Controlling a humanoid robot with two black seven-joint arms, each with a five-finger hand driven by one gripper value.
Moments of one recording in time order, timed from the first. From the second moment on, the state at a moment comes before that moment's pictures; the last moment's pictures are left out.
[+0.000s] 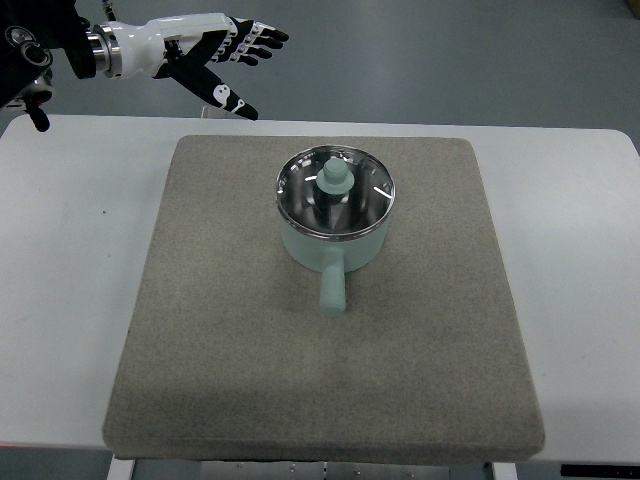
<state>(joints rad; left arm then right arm) -1.23 0.51 -0.49 -0.81 1.07 -0.61 -0.24 0.04 0.00 -0.05 0.17 0.04 -0.06 0.10</state>
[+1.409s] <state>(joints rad) -1.44 0.28 -0.27 -0.97 1.64 -0.61 -0.23 0.04 0.00 -0.05 0.17 0.04 -0.06 0.10</state>
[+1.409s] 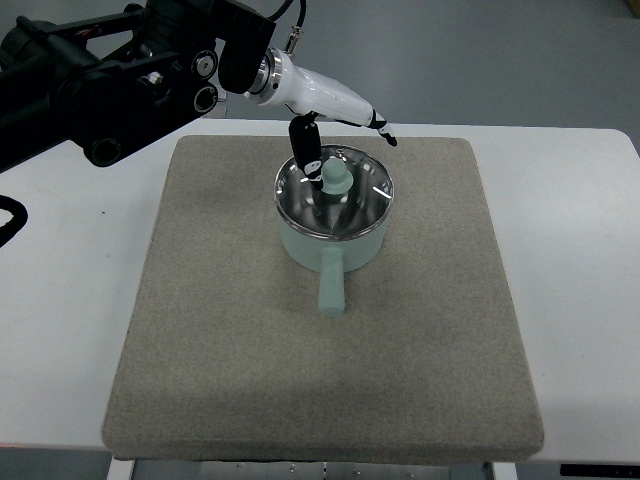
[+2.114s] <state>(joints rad) -1.43 0.28 -0.27 -0.98 1.67 -0.61 -0.24 0.04 0.00 -0.05 0.17 0.04 -0.06 0.10</state>
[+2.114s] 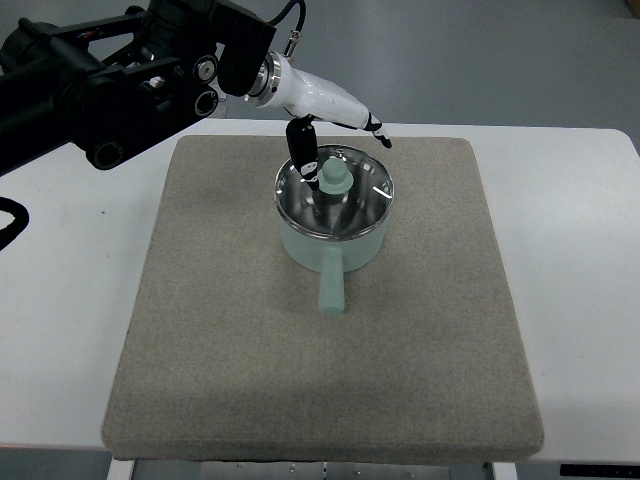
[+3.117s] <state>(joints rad) -1.43 0.28 -0.27 -0.99 1.74 -0.61 -0.24 0.04 0.00 -0.05 0.17 0.04 -0.06 0.10</state>
